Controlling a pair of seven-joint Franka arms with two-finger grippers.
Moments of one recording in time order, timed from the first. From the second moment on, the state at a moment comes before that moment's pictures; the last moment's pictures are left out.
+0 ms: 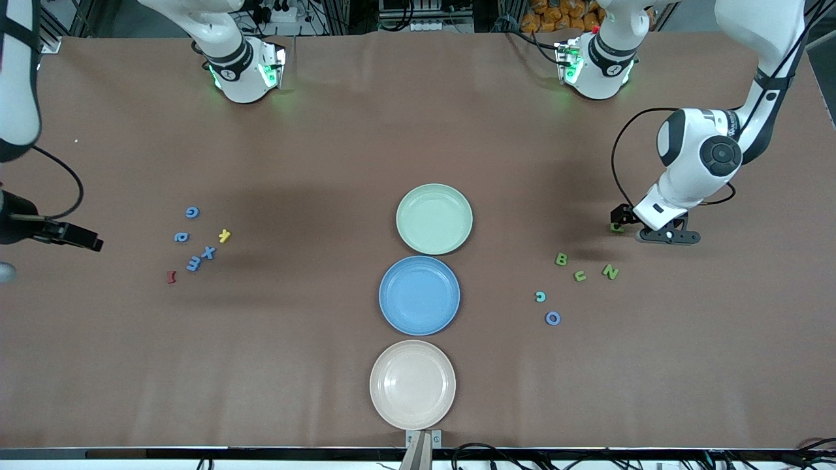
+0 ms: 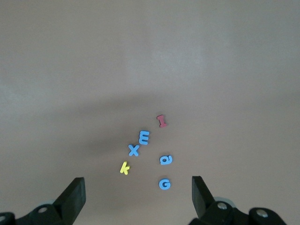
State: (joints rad) left arm 0.15 0.20 -0.16 -2.43 0.14 2.63 -0.02; right arm -0.08 0.25 -0.05 -1.54 0.00 1.75 0.05
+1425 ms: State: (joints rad) left arm 0.13 0.37 -0.17 -2.37 0.24 2.67 0.01; right arm -0.12 0.11 -0.06 -2.17 0.00 2.22 0.13
